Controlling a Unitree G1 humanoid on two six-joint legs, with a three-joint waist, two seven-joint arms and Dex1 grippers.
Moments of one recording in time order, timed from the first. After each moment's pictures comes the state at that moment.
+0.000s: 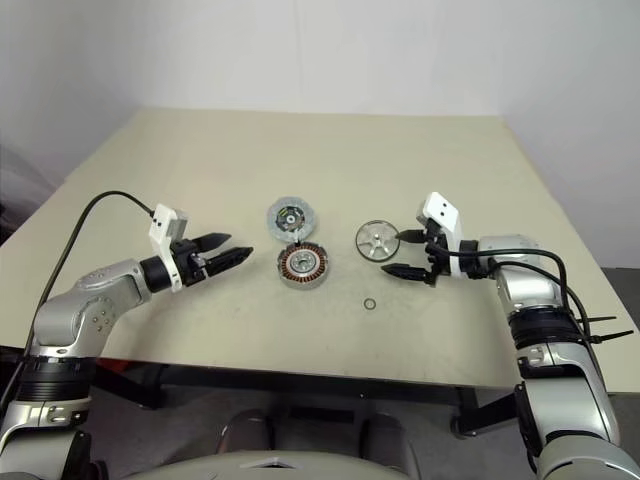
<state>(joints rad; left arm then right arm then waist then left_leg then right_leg) -0.27 0.54 0.14 -0.06 -0.57 0.71 -0.75 -0.54 -0.63 0.05 0.48 0.18 0.18 1.27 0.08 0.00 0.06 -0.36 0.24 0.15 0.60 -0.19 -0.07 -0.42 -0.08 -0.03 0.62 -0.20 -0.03</state>
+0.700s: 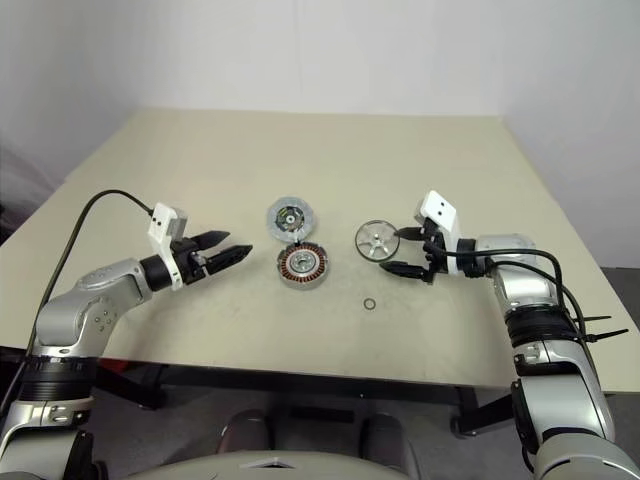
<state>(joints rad) -0.28 0.53 0.14 -0.05 -0.55 0.68 -0.75 -0.54 -0.62 0.05 0.47 0.18 0.16 1.27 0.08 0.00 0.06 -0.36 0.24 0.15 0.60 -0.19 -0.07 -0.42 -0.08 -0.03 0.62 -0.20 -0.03</state>
